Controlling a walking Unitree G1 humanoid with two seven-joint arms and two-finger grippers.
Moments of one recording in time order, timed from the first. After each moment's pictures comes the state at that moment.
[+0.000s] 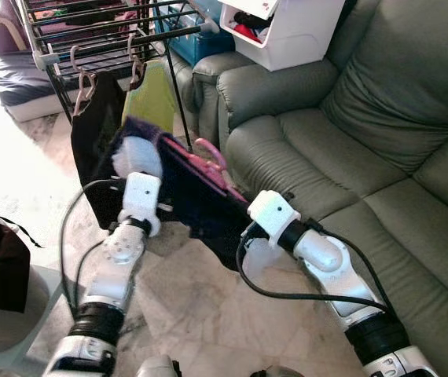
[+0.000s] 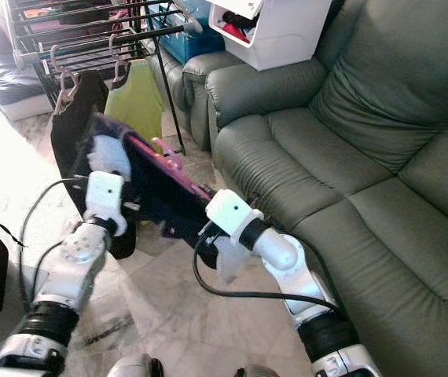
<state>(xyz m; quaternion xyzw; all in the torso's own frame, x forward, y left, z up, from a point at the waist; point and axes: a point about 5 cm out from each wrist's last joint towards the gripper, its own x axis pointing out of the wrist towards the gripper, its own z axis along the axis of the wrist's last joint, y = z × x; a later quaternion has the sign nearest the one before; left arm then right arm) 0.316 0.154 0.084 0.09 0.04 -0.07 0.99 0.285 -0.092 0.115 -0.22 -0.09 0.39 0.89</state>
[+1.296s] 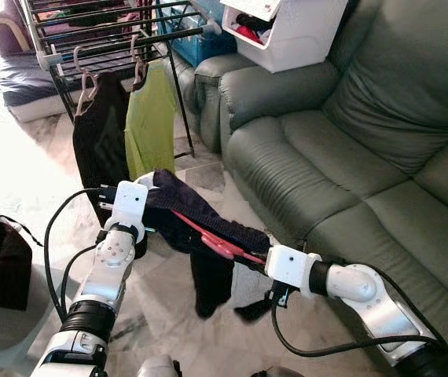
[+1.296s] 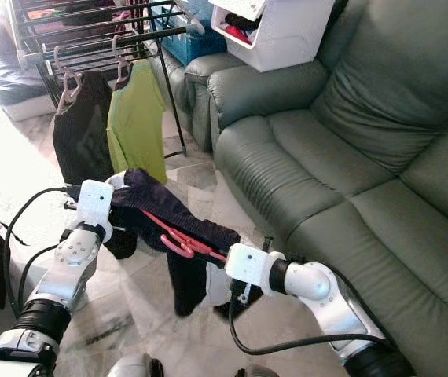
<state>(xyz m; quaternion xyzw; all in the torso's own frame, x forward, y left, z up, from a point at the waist) 0.316 0.175 0.065 0.14 0.09 -0.01 0.99 0.240 -0.139 0.070 -0.33 0.09 0.50 0.79</state>
